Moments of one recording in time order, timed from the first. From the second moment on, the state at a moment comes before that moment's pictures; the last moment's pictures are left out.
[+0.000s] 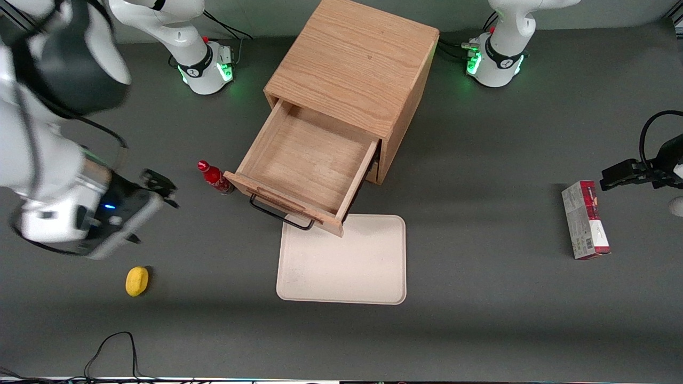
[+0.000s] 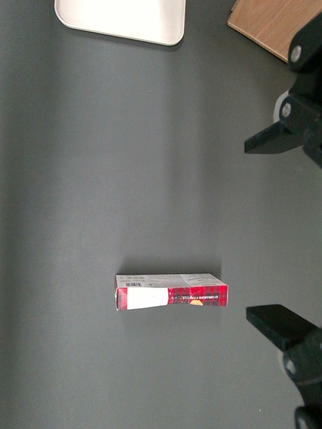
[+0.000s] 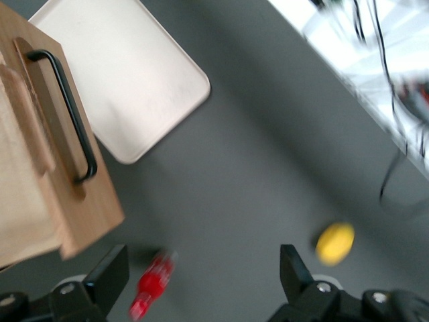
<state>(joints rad) 0.11 0.39 0.10 -1.11 0.01 1.53 -0.49</state>
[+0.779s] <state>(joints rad) 0.10 -0.21 -0.04 -1.77 0.03 1.53 0.04</state>
